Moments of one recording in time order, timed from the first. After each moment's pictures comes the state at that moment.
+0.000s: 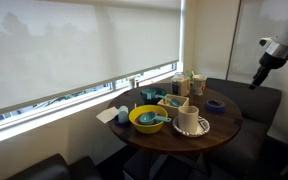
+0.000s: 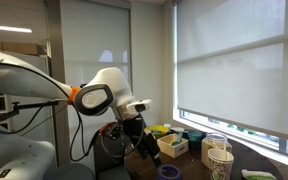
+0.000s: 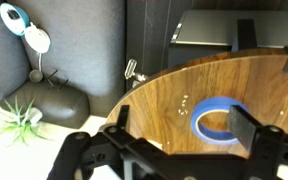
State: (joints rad) arm -0.20 -0.77 -0.18 -2.68 -0.39 2.33 -0.21
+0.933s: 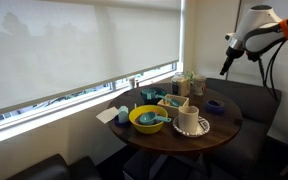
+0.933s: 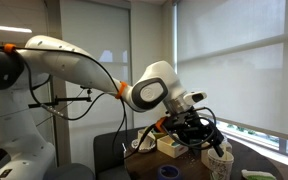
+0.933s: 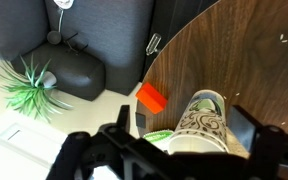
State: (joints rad) arm -0.19 -0.21 -0.24 -2.20 -0.34 2.49 -0.38
